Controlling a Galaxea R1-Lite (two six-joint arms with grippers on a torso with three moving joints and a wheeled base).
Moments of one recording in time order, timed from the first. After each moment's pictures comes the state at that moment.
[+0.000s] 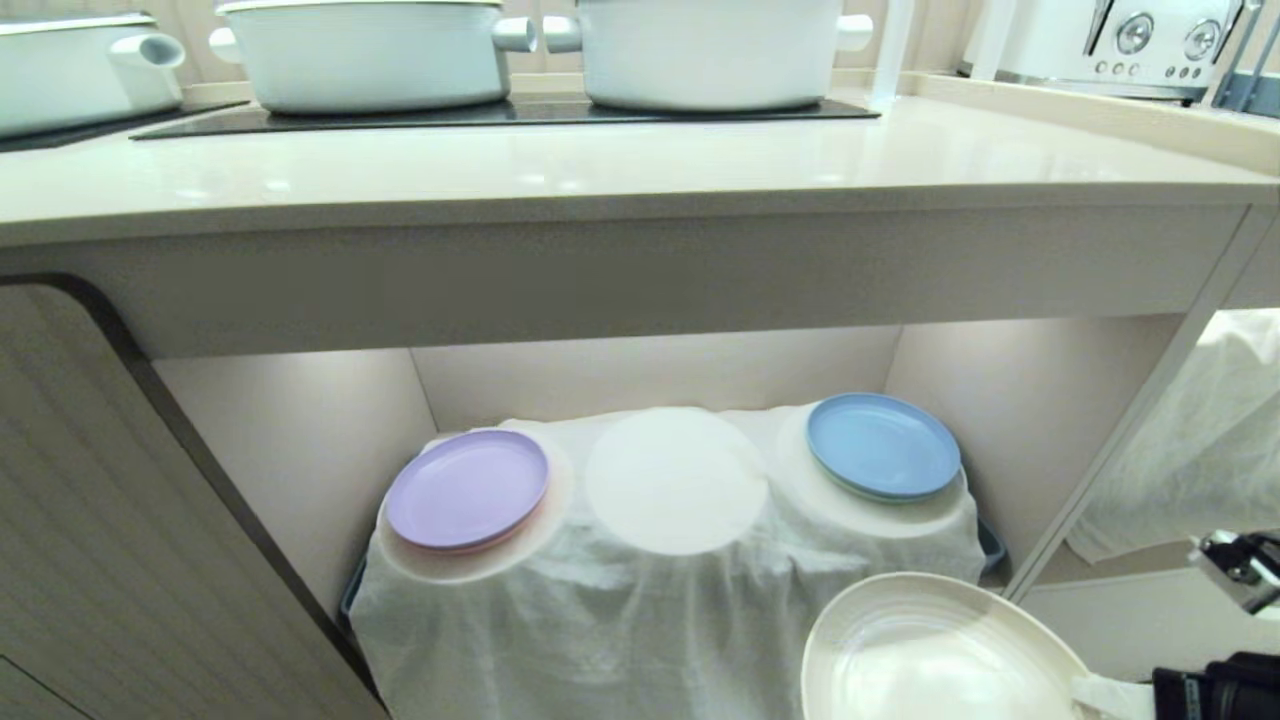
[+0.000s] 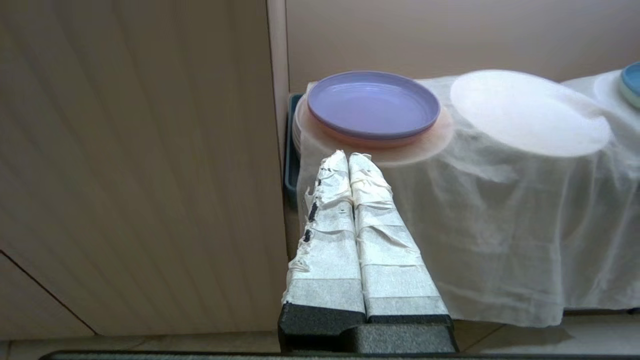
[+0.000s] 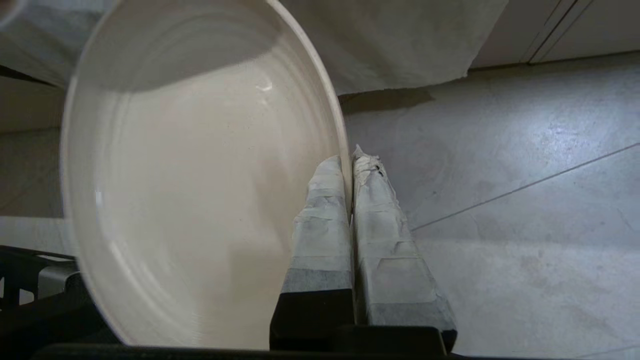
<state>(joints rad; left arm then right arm) 0.00 0.00 0.00 0.00 0.01 -0.04 0.22 1.13 -0.30 -0.05 0.17 0.36</state>
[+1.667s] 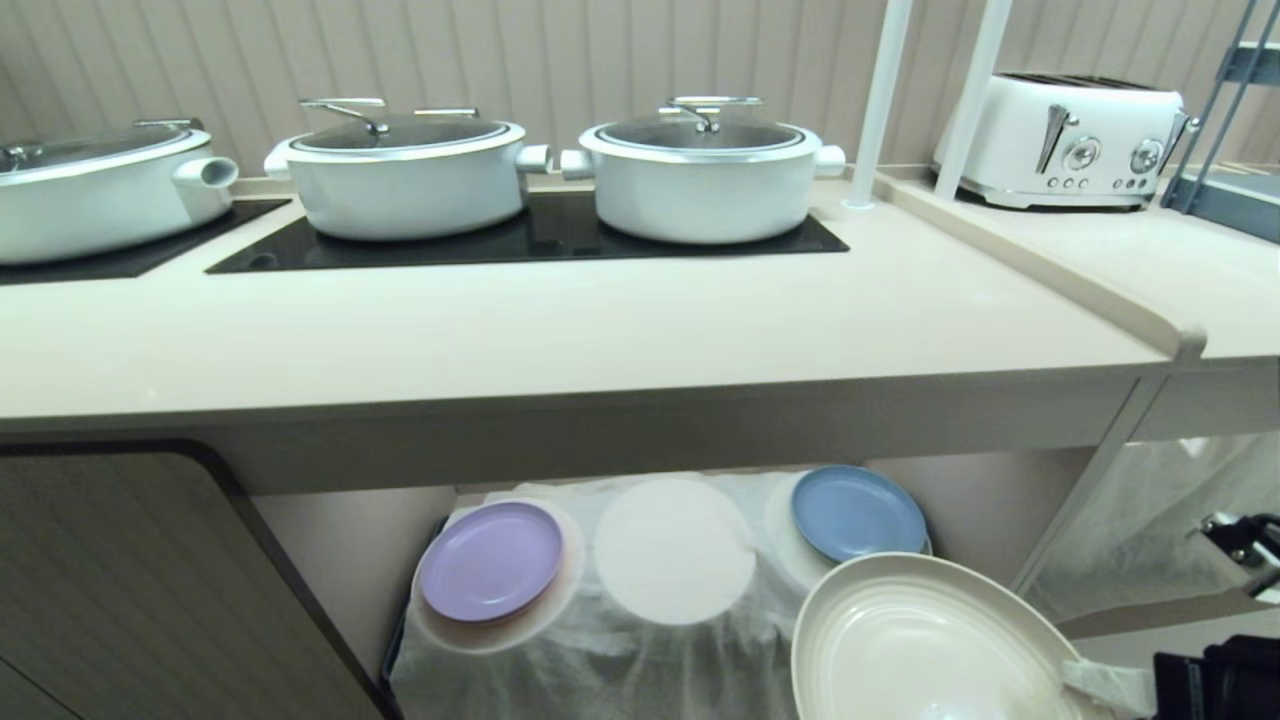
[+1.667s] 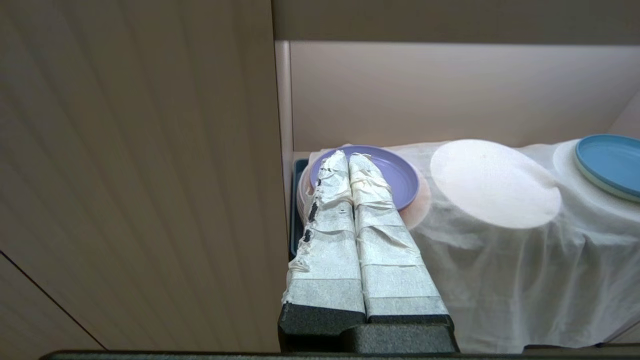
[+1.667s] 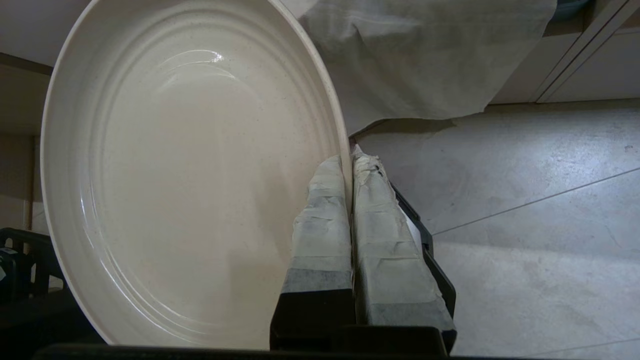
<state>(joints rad) 0.00 0.00 0.00 0.00 0.01 -0.04 0.23 1.13 -0.34 -0.03 0.21 0.36</state>
